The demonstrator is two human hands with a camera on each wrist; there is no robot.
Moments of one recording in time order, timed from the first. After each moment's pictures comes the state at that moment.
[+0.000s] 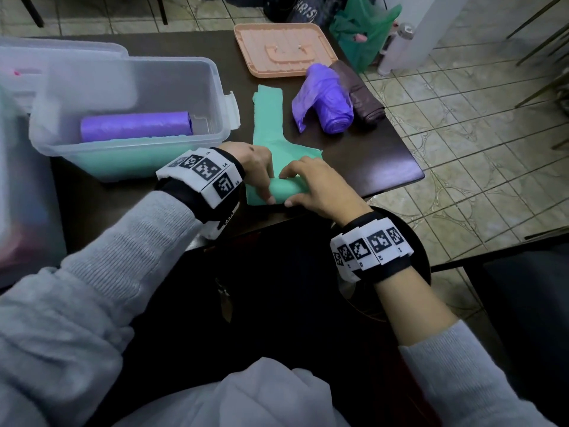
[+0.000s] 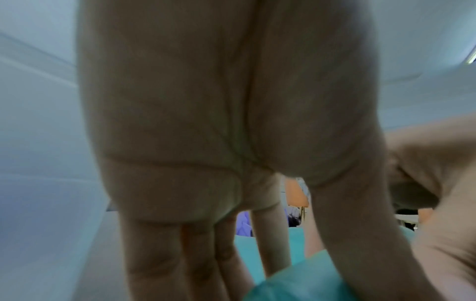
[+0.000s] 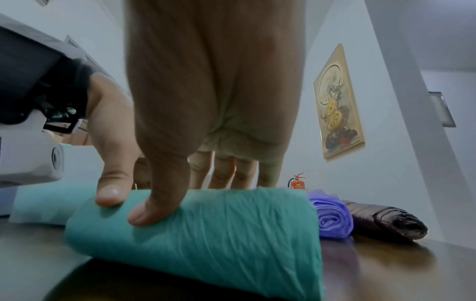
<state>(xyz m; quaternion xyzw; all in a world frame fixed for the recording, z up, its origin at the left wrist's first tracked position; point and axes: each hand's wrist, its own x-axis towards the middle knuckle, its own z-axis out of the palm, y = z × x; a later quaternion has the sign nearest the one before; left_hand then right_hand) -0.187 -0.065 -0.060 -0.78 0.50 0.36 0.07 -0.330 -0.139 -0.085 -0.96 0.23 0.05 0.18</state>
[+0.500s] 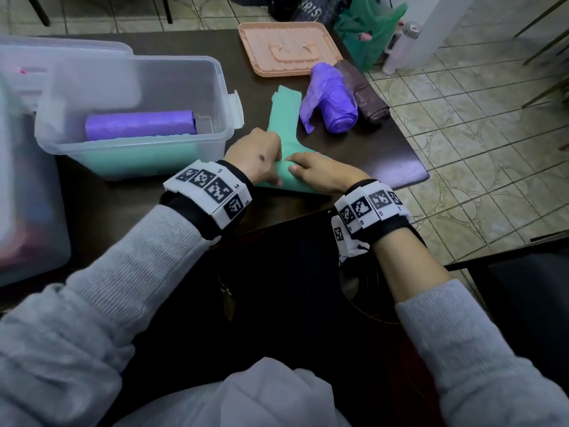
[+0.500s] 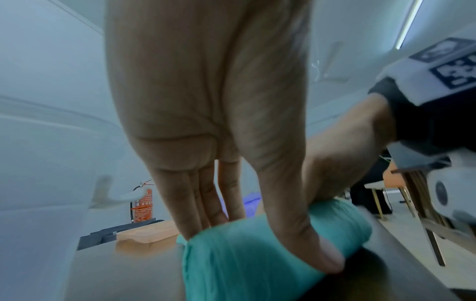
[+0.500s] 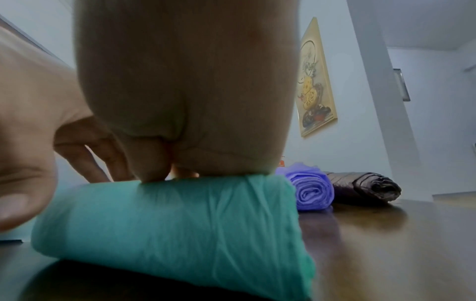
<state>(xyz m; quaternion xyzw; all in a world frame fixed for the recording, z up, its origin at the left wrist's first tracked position) -0.198 -0.063 -0.065 -0.84 0.48 0.24 -0.11 -0.302 -0.164 -0.083 -0.92 0.27 0.17 0.24</state>
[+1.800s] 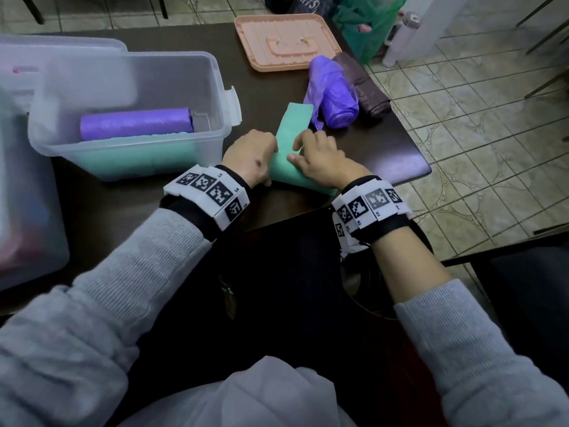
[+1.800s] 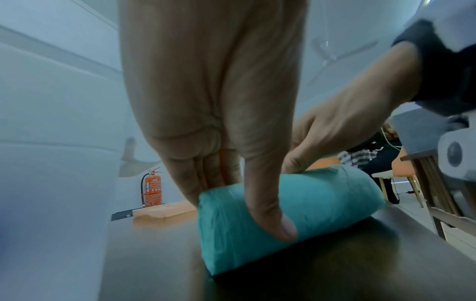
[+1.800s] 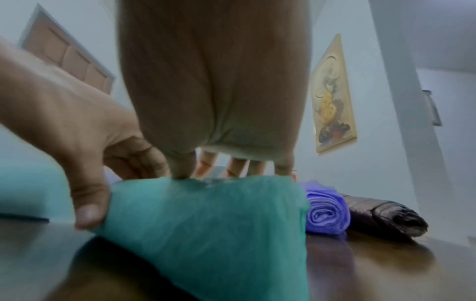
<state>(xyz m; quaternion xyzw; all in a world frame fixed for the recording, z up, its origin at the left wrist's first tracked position) -0.198 -0.062 -0.072 -0.84 0.49 0.22 -0.07 -0.302 -0.160 -0.085 -0.92 0.34 0.08 0.20</state>
